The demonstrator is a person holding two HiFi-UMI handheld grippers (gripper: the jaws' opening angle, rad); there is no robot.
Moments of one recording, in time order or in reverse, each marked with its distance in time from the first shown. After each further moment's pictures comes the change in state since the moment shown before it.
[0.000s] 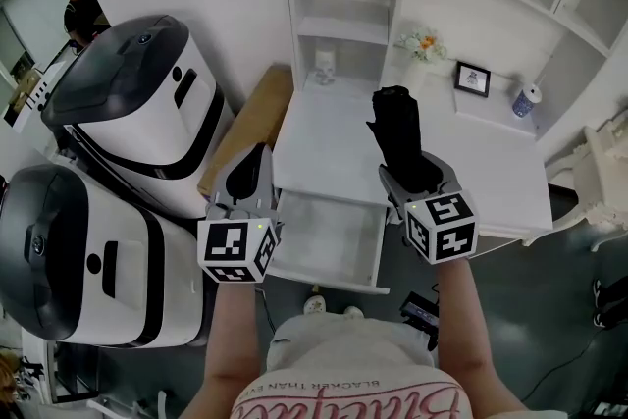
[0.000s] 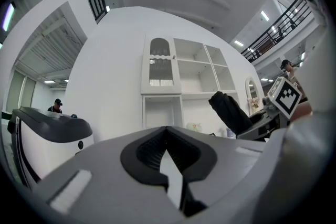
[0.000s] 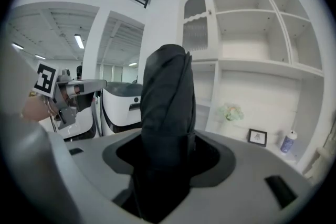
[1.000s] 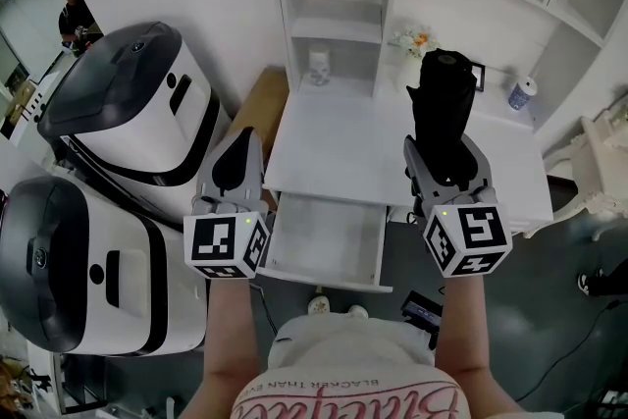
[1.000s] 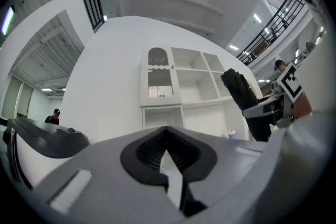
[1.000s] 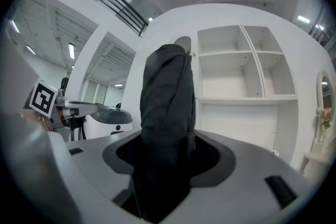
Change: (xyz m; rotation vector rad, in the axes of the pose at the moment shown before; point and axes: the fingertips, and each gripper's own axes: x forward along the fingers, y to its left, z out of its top) left arm 0.008 0.012 0.041 0.047 -0.095 -0.013; right arm -0.061 -0.027 0.082 -0.005 -0.317 -0.214
